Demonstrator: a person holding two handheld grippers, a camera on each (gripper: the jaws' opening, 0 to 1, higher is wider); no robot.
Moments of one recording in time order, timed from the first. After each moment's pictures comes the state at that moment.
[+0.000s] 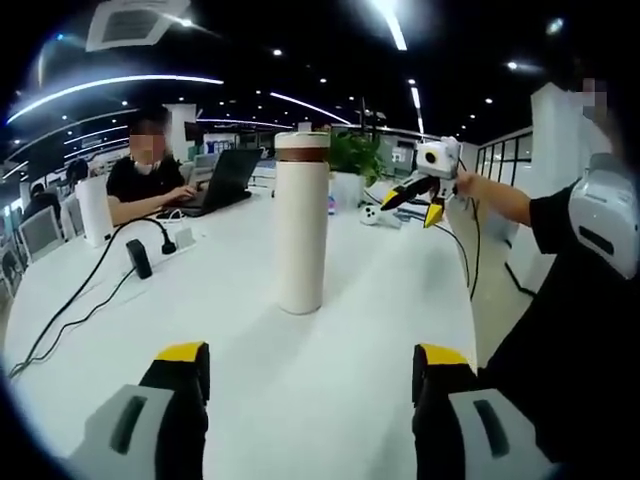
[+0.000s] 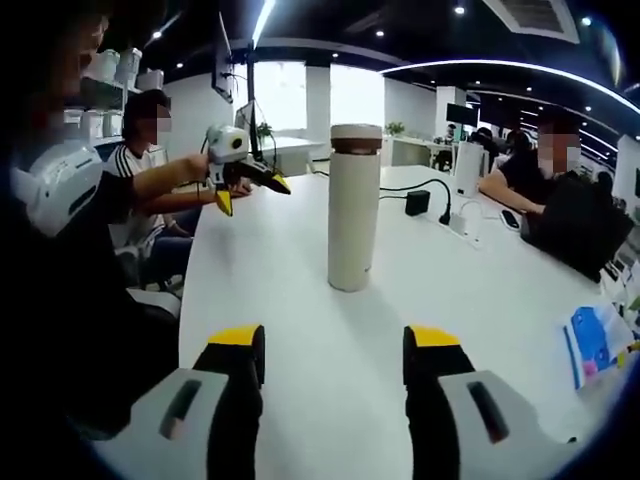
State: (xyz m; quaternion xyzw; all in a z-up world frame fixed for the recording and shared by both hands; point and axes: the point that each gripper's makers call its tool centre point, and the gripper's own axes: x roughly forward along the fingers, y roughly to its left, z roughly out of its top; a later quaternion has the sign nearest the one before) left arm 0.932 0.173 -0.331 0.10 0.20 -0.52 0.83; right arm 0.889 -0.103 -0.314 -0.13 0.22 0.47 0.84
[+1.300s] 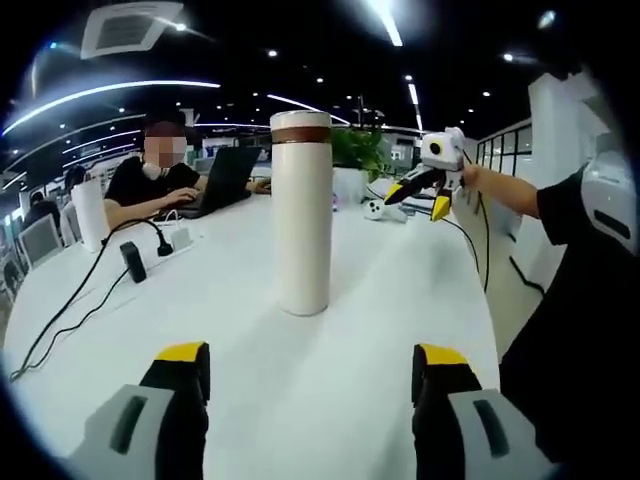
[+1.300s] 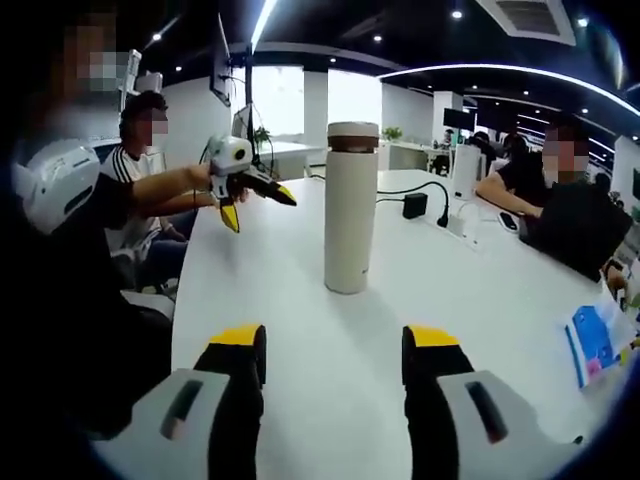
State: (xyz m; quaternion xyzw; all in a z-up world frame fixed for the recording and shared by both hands) left arm 0.944 0.156 -0.349 0.11 0.19 -0.52 0.83; right arm 0.894 -0.100 -0.319 -0.12 0.21 0.47 0.85
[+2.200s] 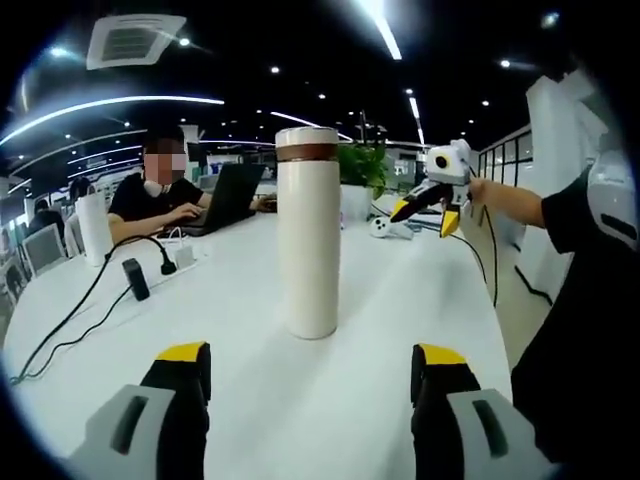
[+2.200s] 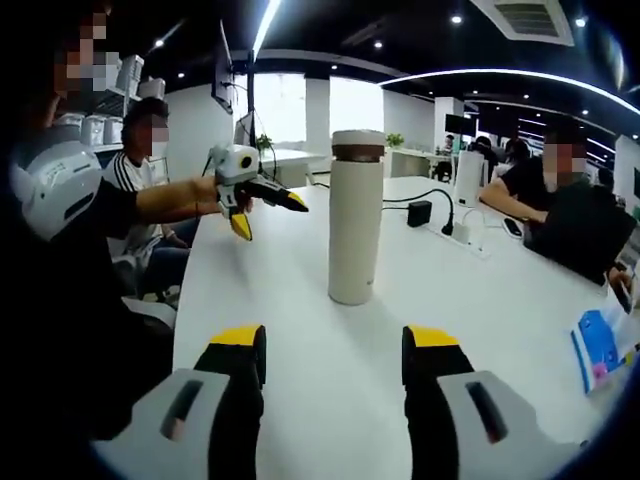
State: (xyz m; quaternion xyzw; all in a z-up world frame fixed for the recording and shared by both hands) left arm 0.959 0.143 -0.340 0.10 0.15 -0.51 0.84; right arm 0.895 -0.088 -0.316 -0.11 0.20 0.47 0.85
